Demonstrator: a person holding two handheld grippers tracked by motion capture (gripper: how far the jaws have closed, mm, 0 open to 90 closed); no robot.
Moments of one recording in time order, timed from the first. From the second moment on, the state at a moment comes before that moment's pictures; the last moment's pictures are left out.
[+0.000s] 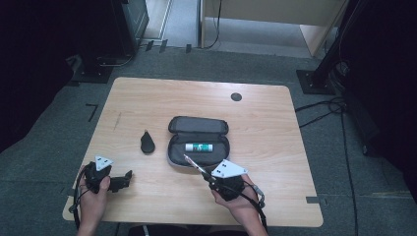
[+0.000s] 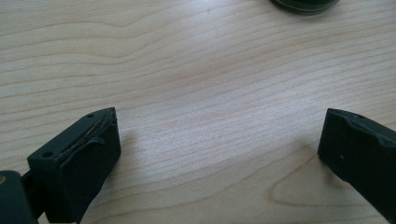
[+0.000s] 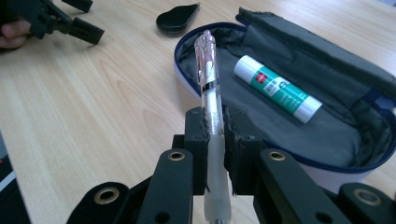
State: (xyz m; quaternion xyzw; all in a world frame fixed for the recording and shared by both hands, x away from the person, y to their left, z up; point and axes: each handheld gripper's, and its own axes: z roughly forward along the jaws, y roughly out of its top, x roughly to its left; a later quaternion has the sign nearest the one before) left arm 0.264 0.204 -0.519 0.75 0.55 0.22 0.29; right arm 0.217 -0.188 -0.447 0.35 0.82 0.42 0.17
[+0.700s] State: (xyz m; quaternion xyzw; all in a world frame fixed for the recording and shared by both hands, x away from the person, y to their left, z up) left arm 0.264 0.204 -0.519 0.75 0.55 0.22 0.29; right arm 0.282 -0.181 -0.456 0.34 0.83 0.40 0.17
